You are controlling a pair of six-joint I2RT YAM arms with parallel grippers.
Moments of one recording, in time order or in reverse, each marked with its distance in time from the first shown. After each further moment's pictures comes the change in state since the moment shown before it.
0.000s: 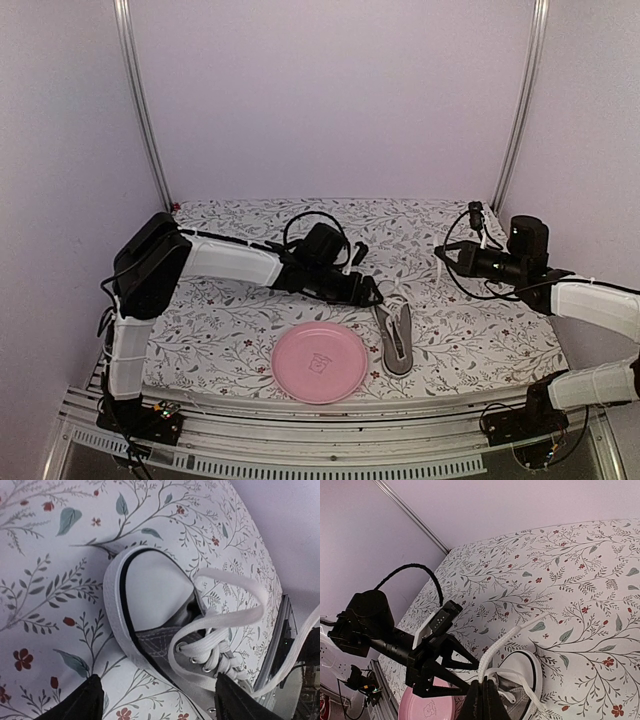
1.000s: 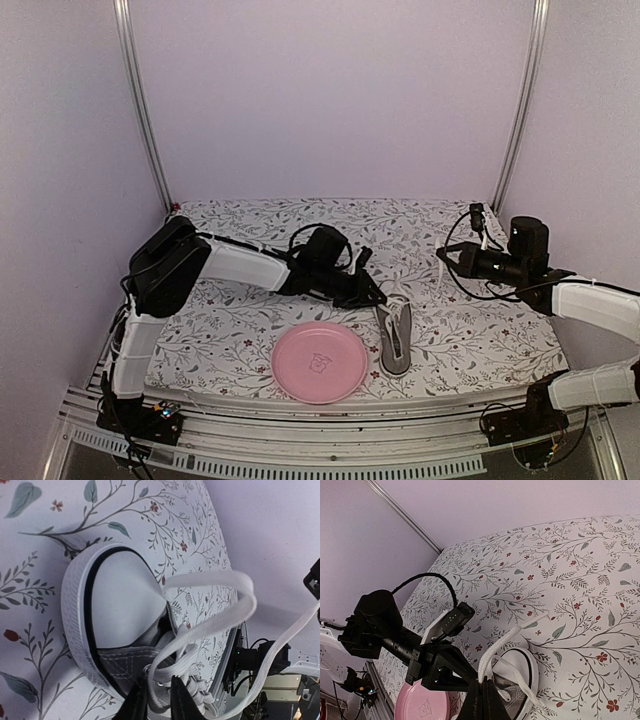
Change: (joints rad) left arm 0.022 0.103 0.000 0.204 0.227 -0.283; right arm 0.000 -0.013 0.000 -0.037 0.035 -0.008
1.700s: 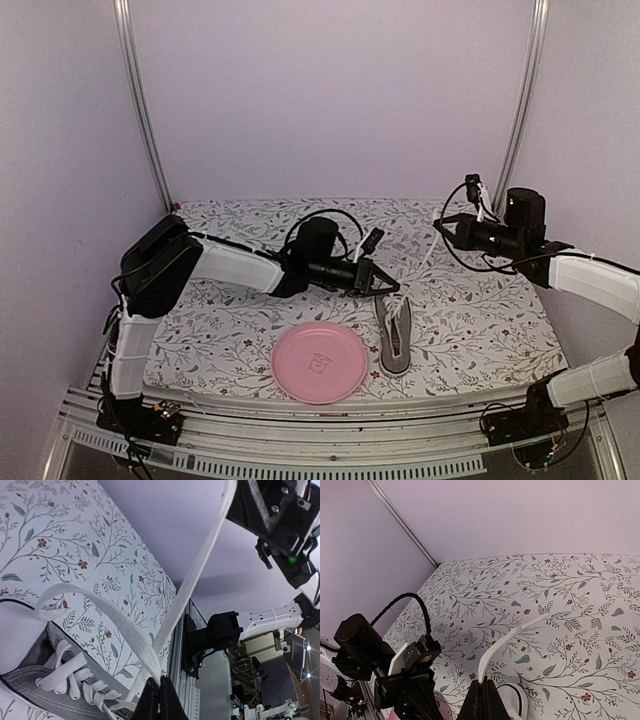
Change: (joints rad) left arm -0.008 -0.055 -0.072 0.339 0.212 0.017; right arm 0.001 0.086 0.199 -0.068 0.041 -0.081
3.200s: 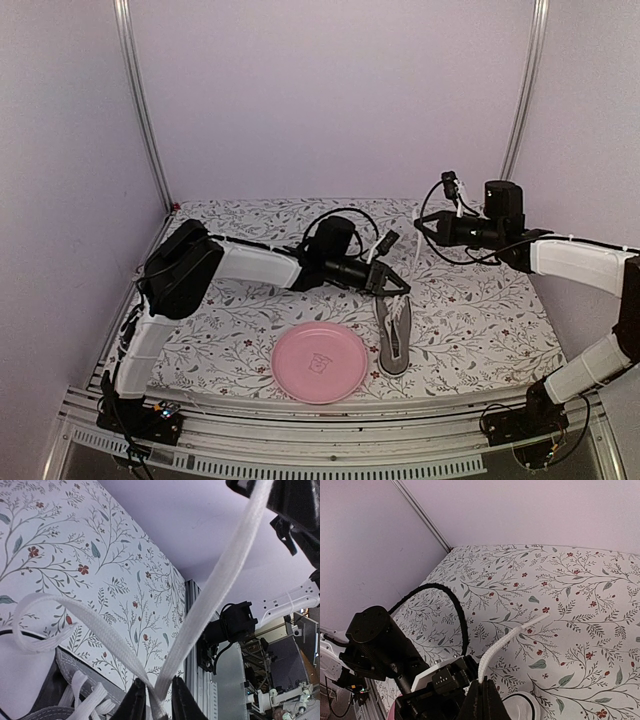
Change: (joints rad) left arm 0.001 0.151 0.223 -0.137 0.076 0.142; right arm 0.057 0.176 0.123 0.003 -0.055 -0.040
